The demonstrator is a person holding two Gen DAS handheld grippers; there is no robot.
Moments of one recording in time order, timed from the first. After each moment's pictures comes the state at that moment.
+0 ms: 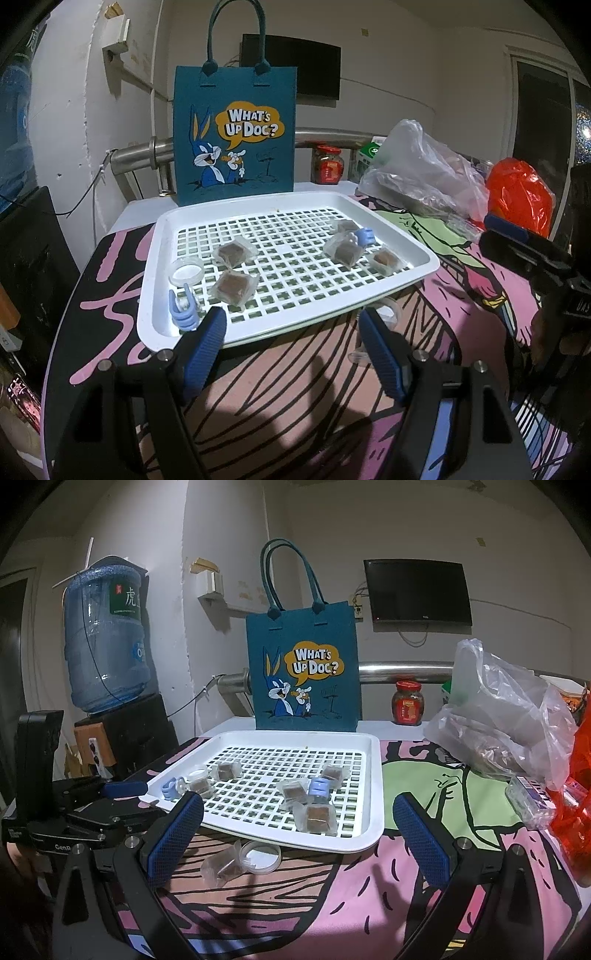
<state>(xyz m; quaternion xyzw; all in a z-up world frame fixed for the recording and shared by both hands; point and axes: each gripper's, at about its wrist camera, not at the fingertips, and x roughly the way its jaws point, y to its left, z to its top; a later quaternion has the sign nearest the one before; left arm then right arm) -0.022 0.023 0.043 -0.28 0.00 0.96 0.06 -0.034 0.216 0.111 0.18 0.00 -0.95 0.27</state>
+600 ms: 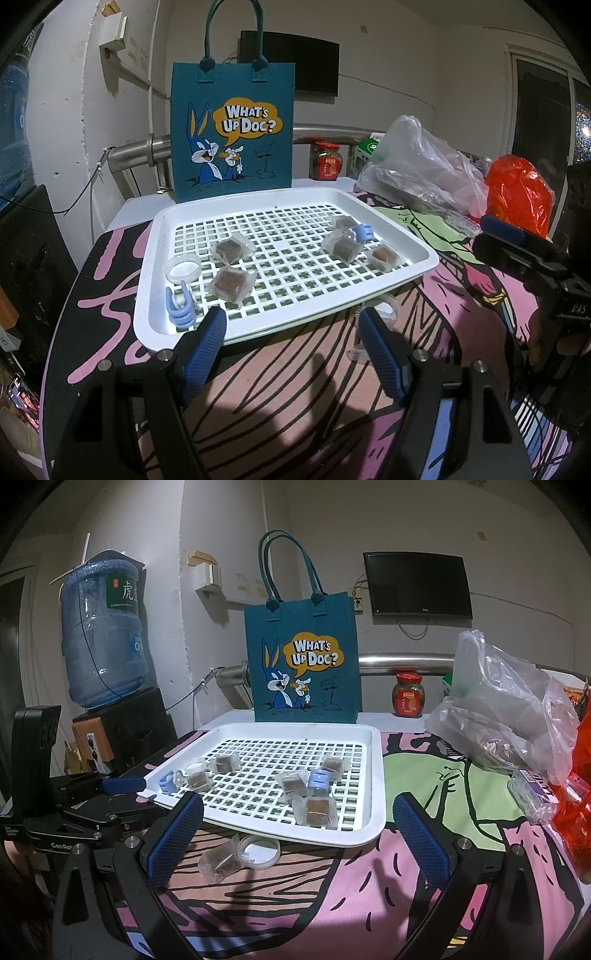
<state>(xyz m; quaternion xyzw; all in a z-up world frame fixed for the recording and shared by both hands) -0.024 0.024 0.041 -0.29 0.00 0.95 0.07 -0.037 0.214 0.108 0.19 0.00 -0.94 0.27</state>
